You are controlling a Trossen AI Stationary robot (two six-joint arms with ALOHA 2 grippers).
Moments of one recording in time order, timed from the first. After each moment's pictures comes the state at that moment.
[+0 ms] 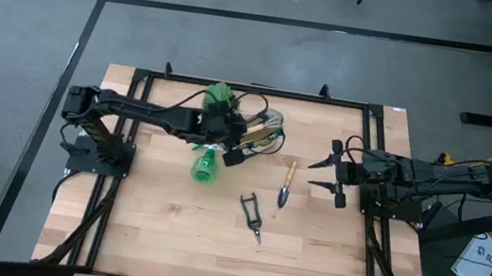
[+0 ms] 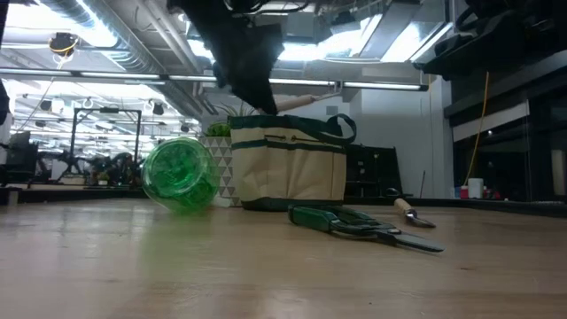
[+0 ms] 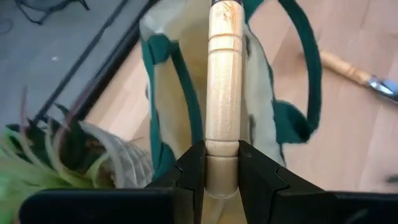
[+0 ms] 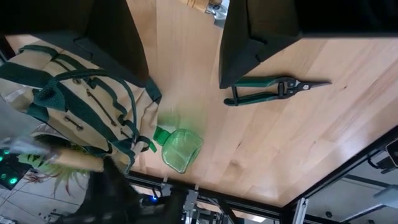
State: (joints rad) left arm 0.10 1.59 1.20 -0.45 -0.41 -0.18; right arm 0.08 0.59 0.42 -0.20 0.00 -0.19
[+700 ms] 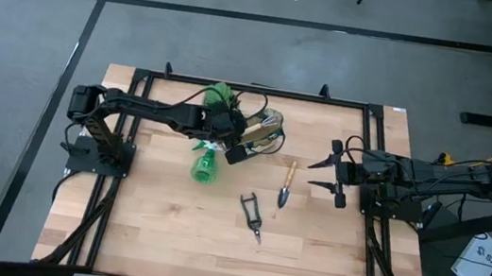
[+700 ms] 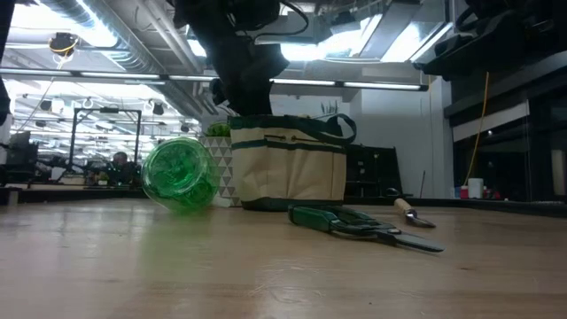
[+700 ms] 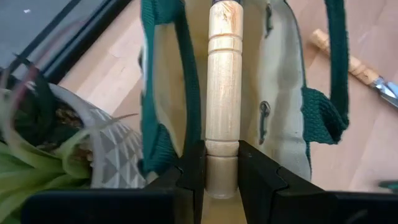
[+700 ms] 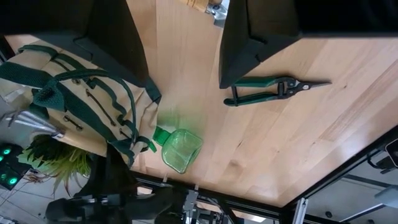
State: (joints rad) left arm 0.16 1.64 1.20 -0.48 -0.31 -0.31; right arm 0.08 0.59 0.42 -0.21 0.00 -0.19
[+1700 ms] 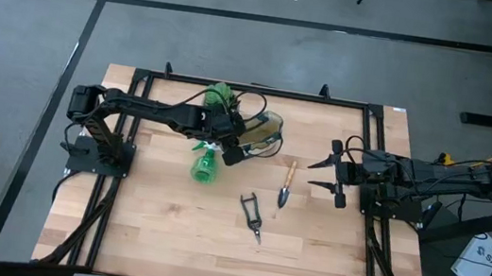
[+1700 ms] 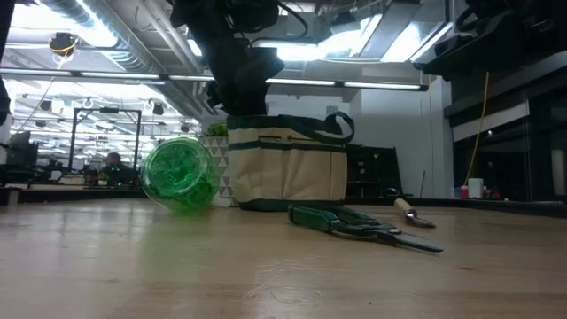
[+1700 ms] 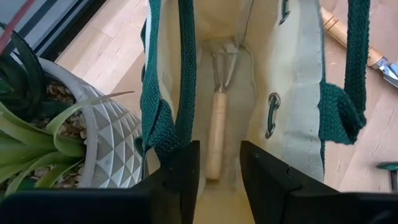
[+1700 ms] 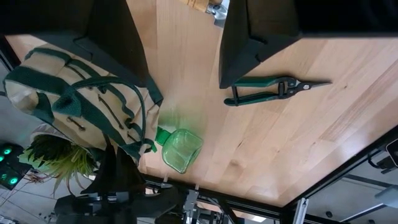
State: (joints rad) left arm 0.15 1.64 1.20 -0.53 -0.29 -0.34; right arm 0.08 0.59 0.42 -0.21 0.00 -0.19
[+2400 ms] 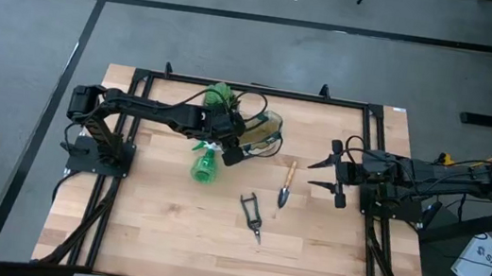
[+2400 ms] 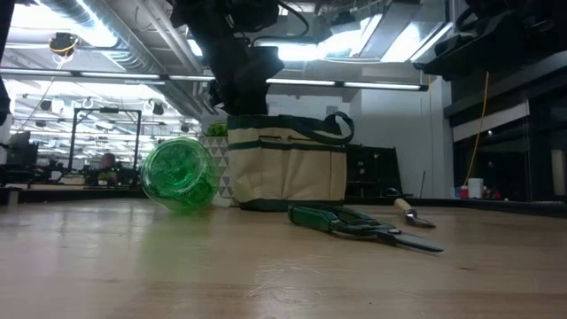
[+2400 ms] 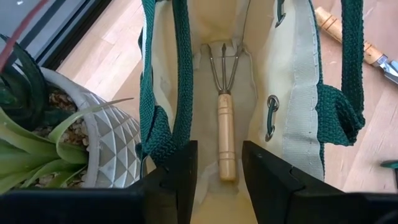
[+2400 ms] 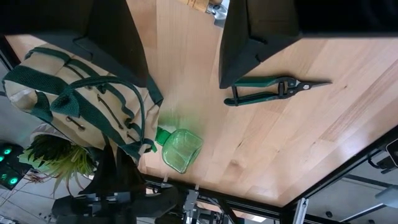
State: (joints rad) left arm 0.15 1.63 1.20 -0.53 -0.30 -0.30; right arm 0.08 0.59 0.42 -0.21 0.00 -0.19
